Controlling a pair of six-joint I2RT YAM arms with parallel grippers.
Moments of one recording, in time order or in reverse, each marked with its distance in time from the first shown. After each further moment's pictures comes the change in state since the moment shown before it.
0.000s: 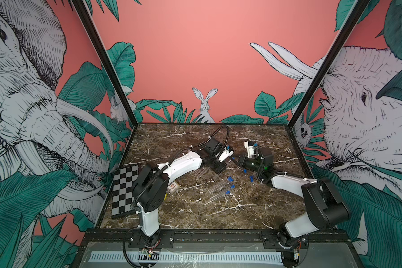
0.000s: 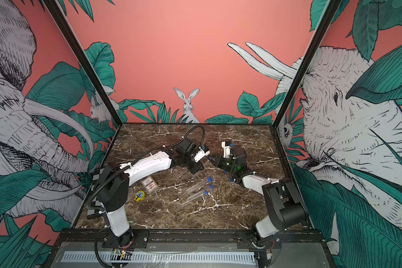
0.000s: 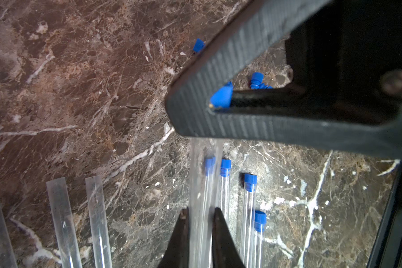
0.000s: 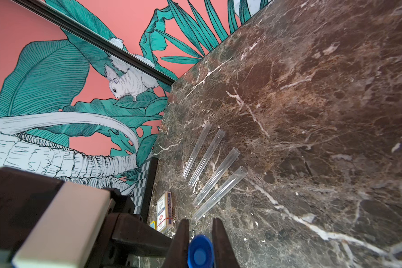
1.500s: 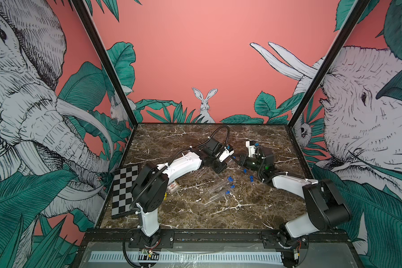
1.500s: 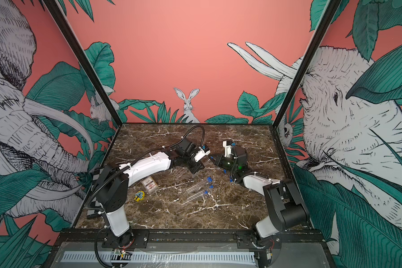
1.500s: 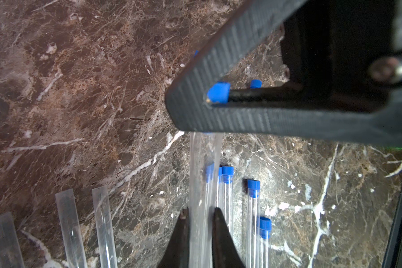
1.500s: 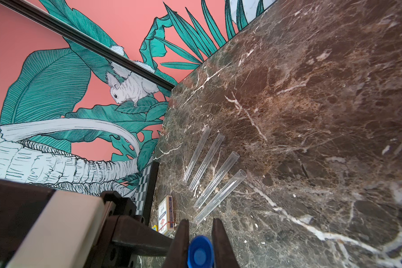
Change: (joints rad) left arm 0.000 -0.010 -0.019 0.050 -0.001 0.033; right arm -0.012 -0.011 0.000 0.005 0.004 0.029
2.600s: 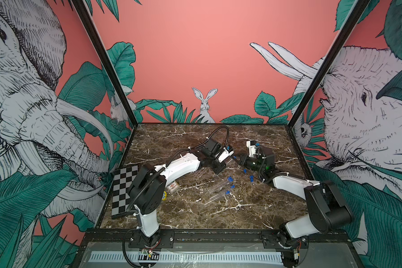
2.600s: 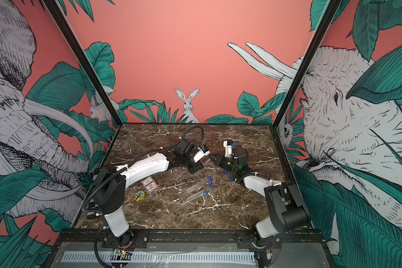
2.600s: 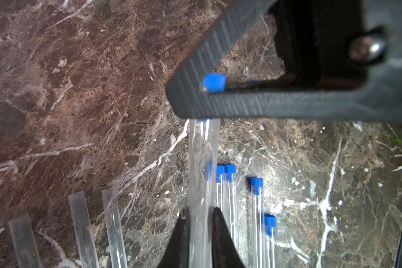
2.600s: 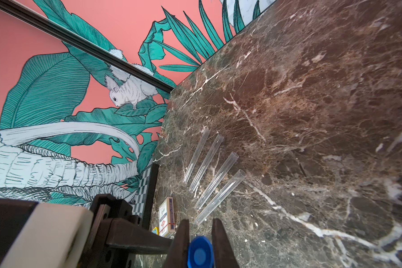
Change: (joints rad) left arm 0.005 -0.037 -0.045 0.000 -0.029 0.047; right arm -0.009 -0.021 0.001 -0.016 0.047 0.000
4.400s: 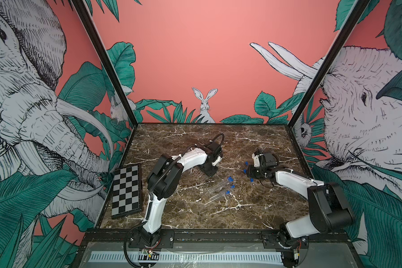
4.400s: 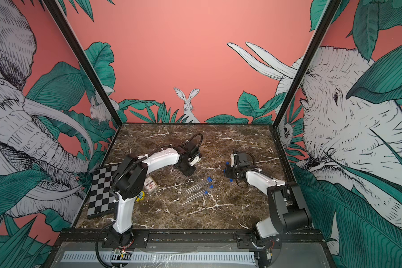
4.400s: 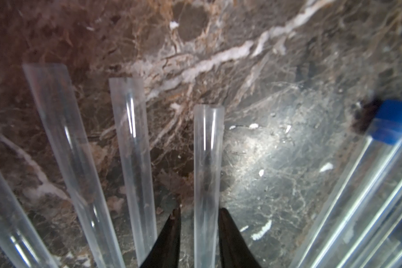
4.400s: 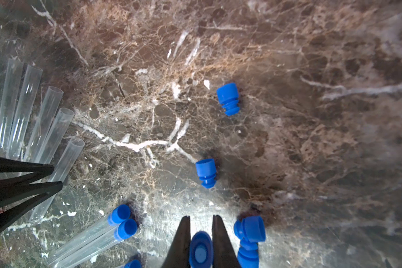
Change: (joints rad) left arm 0.038 0.280 0.193 -0.317 -0.189 -0.109; right arm -0.035 -0.001 0.084 -0.722 0.319 -0.421
